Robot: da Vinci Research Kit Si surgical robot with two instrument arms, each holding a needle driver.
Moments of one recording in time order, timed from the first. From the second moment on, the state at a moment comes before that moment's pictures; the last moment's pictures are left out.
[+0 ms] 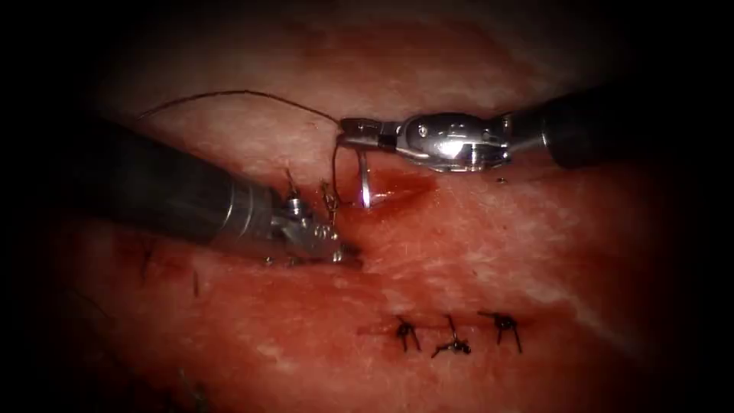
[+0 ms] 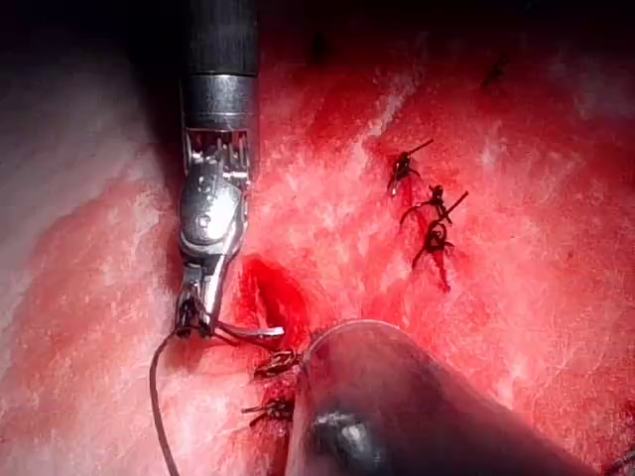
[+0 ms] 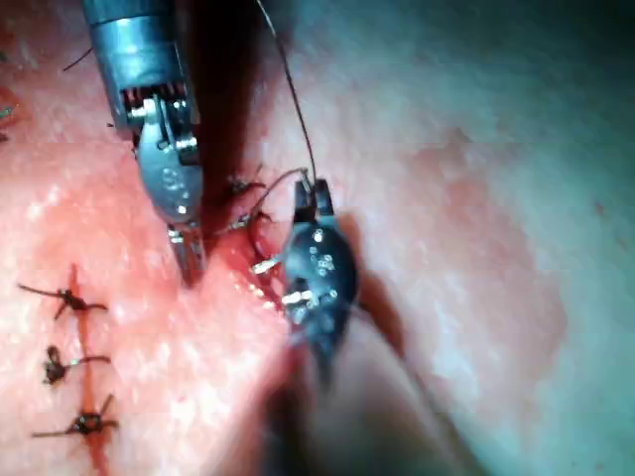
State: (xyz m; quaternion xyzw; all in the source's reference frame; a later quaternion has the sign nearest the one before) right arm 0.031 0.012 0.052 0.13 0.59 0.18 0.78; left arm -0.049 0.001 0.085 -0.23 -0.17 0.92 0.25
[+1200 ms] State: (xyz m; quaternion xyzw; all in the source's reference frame) right arm 0.031 0.012 0.051 0.33 0.45 0.39 0.73; left arm -0.050 0.001 0.087 -0.23 -0.17 0.92 0.25
